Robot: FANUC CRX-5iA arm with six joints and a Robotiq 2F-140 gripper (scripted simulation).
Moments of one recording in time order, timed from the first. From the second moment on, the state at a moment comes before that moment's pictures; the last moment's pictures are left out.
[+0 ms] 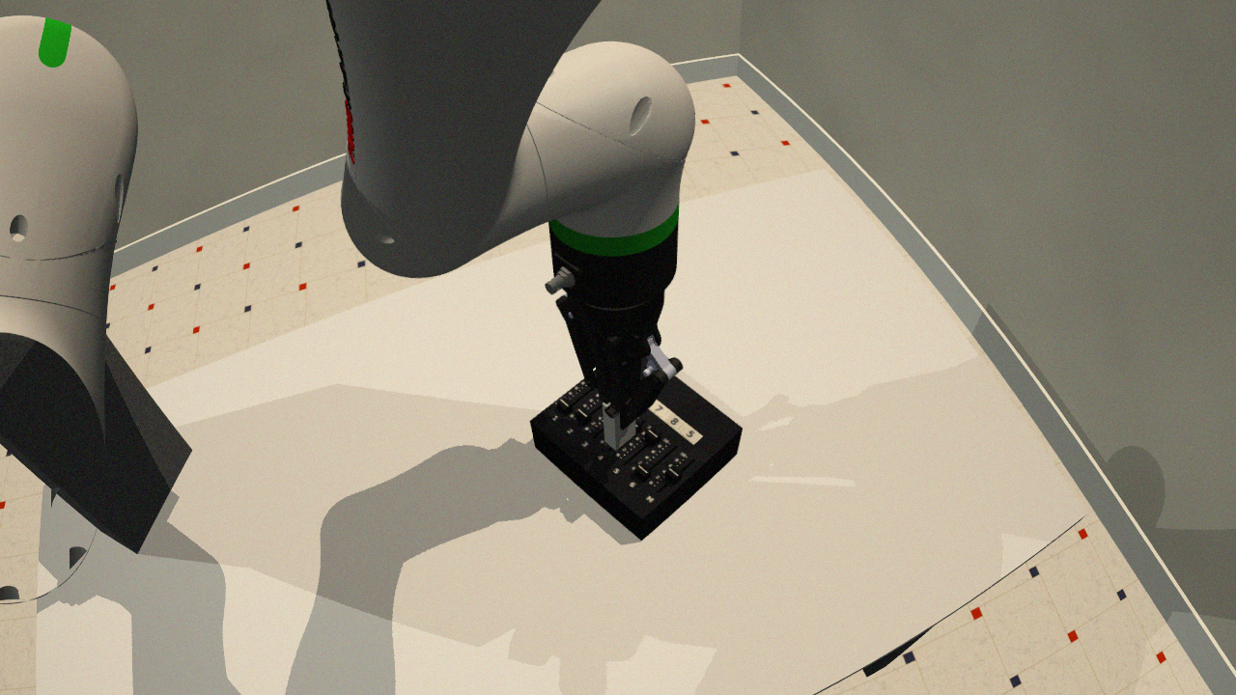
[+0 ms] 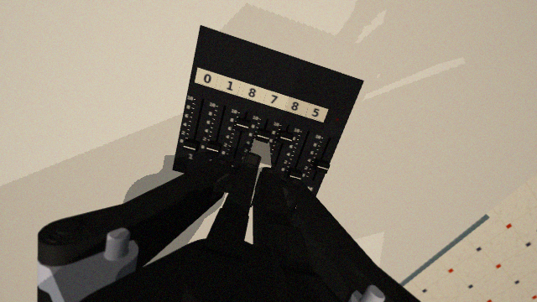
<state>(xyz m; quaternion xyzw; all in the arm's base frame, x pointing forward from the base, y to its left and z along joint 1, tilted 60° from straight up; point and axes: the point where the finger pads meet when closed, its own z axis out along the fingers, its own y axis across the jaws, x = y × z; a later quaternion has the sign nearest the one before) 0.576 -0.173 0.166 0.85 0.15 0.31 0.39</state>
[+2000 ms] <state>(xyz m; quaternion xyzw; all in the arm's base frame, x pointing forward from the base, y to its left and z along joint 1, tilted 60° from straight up) 0.546 -0.154 0.183 0.85 0.15 0.31 0.39</state>
